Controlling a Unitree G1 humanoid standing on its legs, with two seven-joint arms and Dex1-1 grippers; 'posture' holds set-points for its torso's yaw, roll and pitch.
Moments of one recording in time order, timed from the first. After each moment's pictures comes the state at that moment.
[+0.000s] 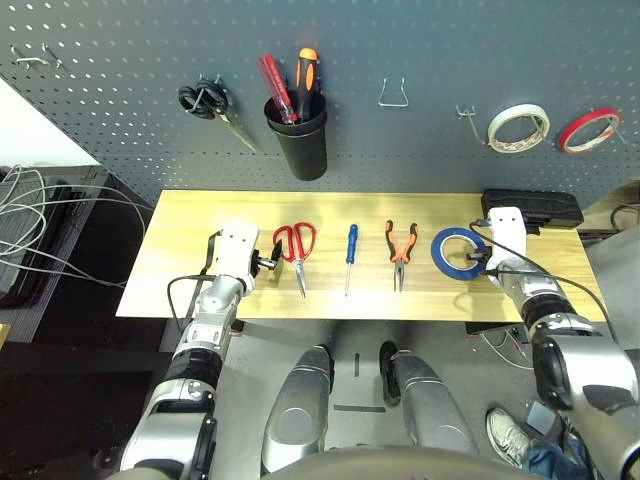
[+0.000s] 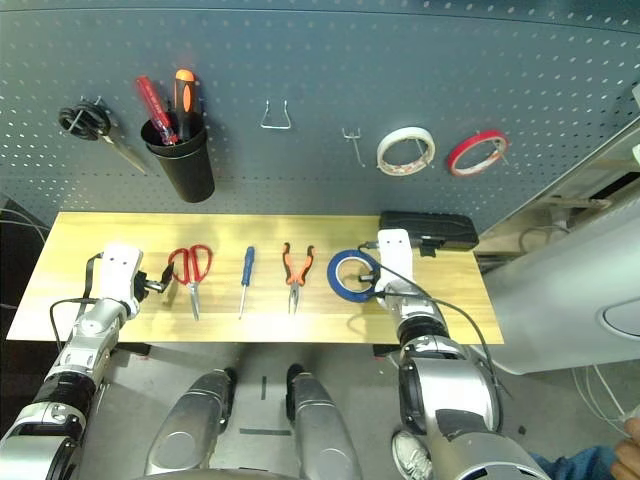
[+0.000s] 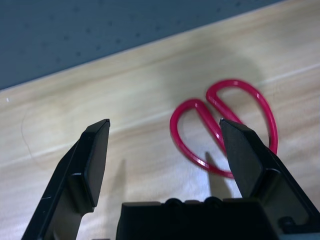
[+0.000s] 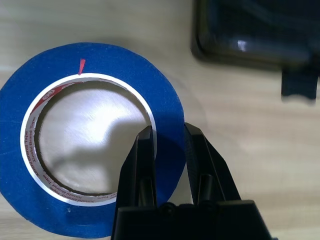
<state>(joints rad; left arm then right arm) -0.33 0.32 0.07 0.70 0.03 -0.20 -0.20 -0.61 -0.38 -0.06 1.03 -0.04 0.09 0.20</state>
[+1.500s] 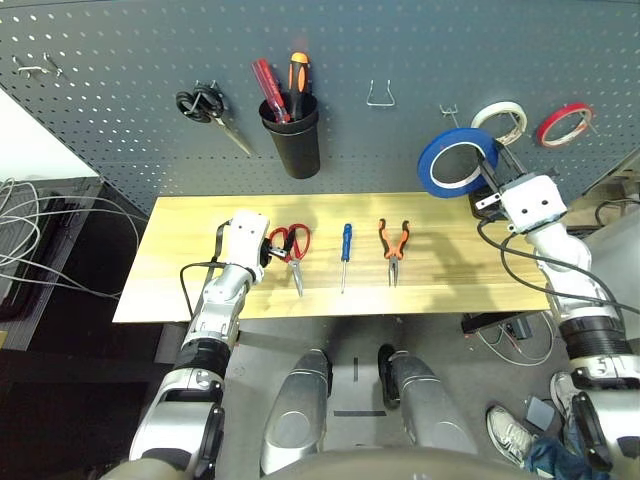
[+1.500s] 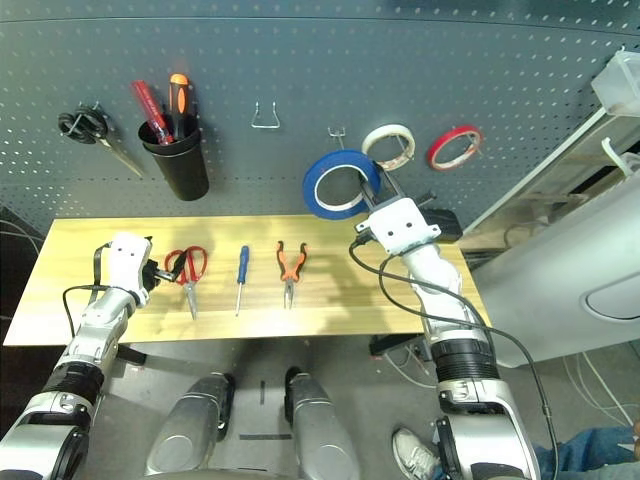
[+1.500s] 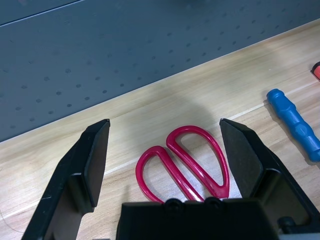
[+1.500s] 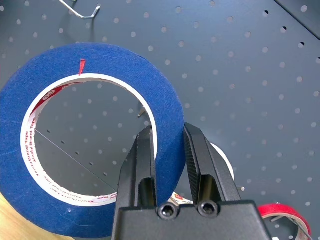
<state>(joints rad) -0.36 0.30 0.06 0.68 0.03 -0.26 -0.27 -0.42 -0.49 -0.02 0.38 -0.17 -0.56 0.15</state>
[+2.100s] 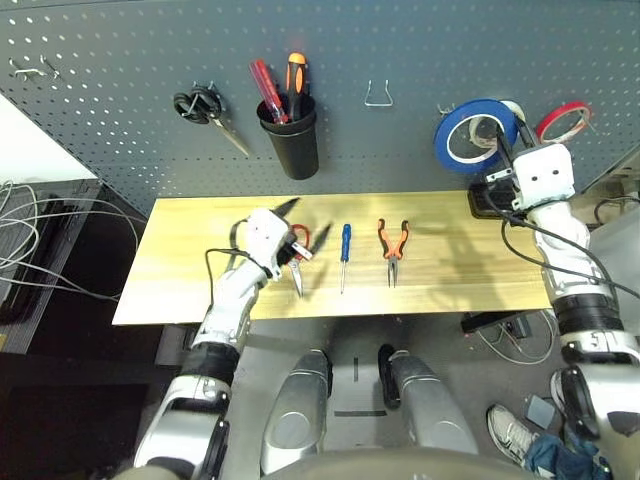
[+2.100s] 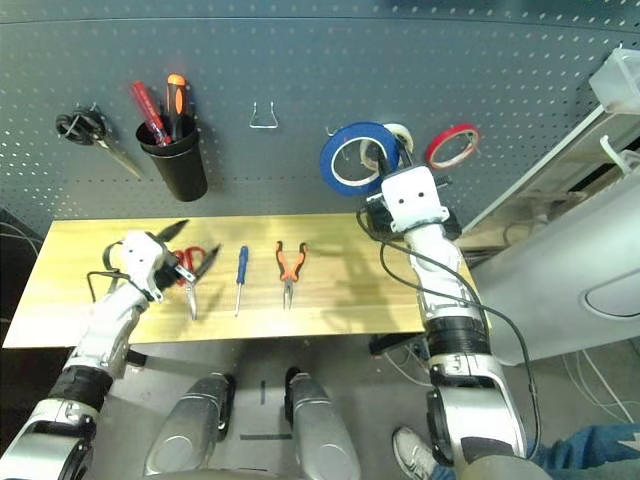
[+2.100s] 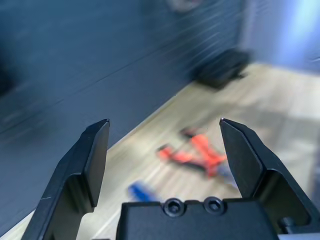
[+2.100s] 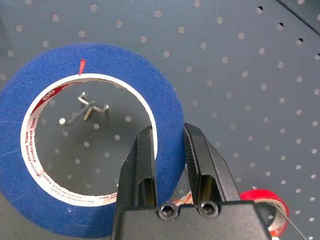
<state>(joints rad) -0.26 0.24 -0.11 0.36 -0.11 -0.43 -0.65 -0.60 -0.45 -0.06 0.57 -0.17 -0.50 0.06</state>
